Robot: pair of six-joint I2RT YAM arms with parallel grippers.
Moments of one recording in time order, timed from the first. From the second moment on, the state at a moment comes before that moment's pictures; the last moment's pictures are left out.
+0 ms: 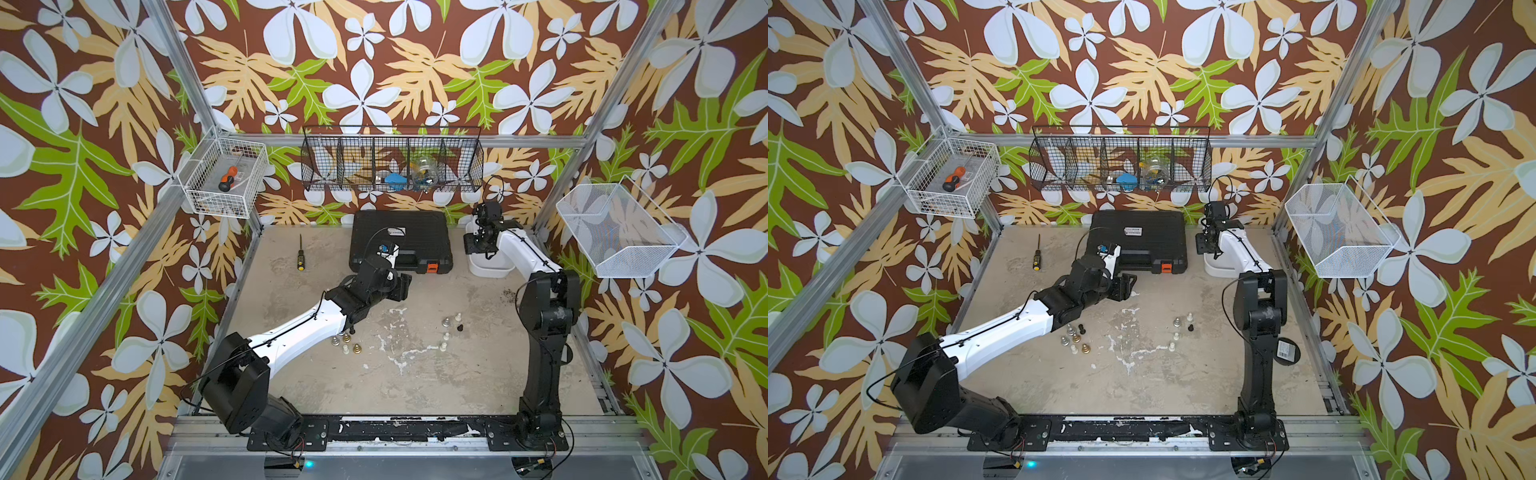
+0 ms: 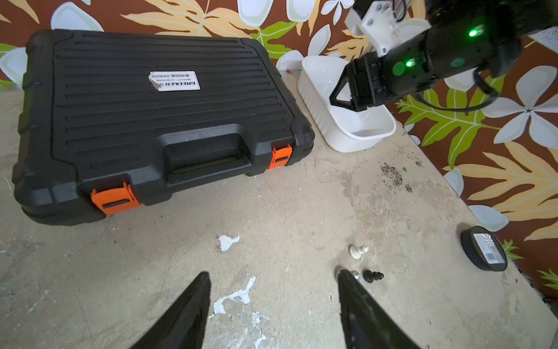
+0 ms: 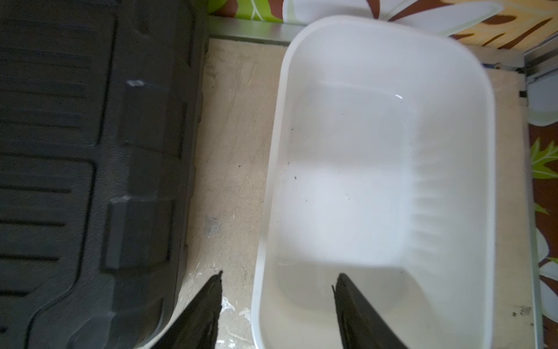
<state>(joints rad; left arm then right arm) -0.70 1.47 1.07 -0.10 -0.08 -0.38 0.10 2.23 1.97 -0.76 0.10 0.00</state>
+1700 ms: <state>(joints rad) -0.43 0.96 0.71 -0.36 -0.06 -0.45 0.61 1.72 1.65 -0.91 0.49 0.30</state>
